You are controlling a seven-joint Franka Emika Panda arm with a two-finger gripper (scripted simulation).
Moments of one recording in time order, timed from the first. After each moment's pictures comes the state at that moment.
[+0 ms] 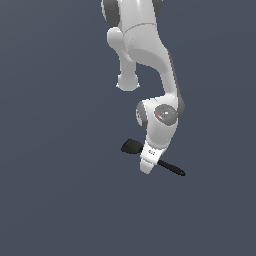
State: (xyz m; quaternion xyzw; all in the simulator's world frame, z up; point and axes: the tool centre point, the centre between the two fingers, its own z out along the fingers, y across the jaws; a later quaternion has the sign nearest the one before) arm 0.034 0.111 0.051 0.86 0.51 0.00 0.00
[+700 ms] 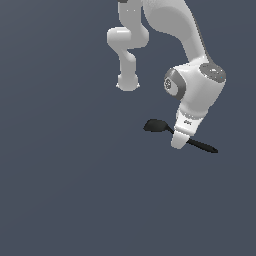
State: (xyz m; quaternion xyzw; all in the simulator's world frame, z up) arm -0.020 0.218 0.150 0.86 0.51 0.00 0.00
